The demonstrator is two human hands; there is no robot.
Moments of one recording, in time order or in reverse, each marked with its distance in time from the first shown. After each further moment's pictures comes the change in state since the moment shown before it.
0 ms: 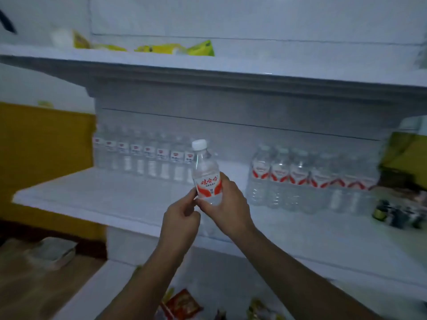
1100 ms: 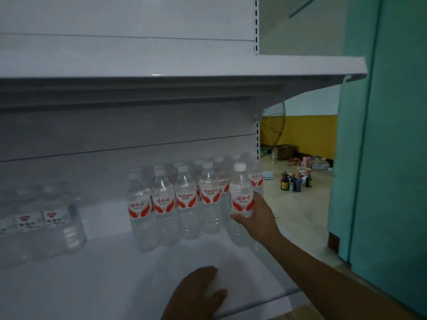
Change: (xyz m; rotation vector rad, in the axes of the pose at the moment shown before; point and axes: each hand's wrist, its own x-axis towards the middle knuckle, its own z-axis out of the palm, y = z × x) left_hand 0.026 -0.043 0.279 0.581 -0.725 0.301; right_hand 0.015 0.278 -0.234 0.059 0.399 0.414
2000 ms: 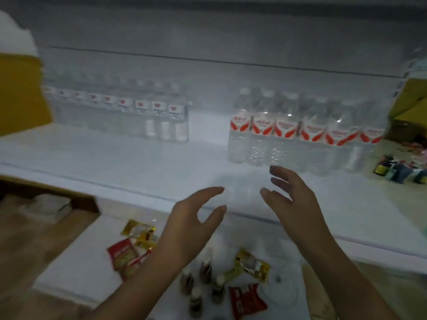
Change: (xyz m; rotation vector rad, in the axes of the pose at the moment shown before) left_hand -0.164 -0.030 -0.076 -0.249 0.488 -0.209; right_hand -0.166 -0.078 0.066 0.259 -0.401 -0.095
